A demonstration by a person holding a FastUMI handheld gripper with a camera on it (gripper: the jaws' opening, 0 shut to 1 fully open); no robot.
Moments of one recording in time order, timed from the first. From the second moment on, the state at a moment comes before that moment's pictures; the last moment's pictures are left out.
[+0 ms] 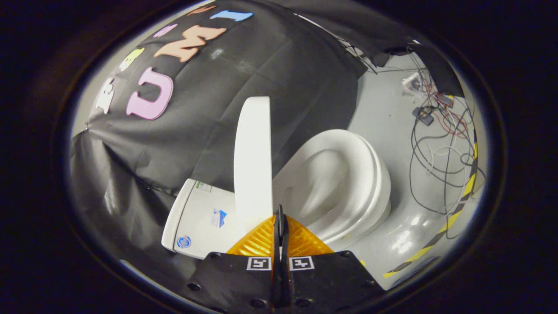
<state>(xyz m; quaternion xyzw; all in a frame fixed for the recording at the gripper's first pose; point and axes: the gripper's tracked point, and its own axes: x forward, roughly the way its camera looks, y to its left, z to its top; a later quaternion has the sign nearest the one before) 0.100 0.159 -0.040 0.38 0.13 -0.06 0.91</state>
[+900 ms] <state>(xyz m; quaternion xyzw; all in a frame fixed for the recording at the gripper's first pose) 0.104 0.208 0.011 0.29 0.12 -0.07 0.95</state>
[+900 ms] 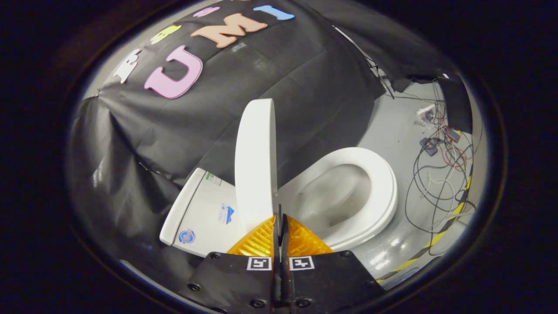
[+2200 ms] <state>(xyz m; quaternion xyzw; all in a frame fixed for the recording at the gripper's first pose) 0.131 0.287 0.053 0.16 0.13 -0.05 0.98</state>
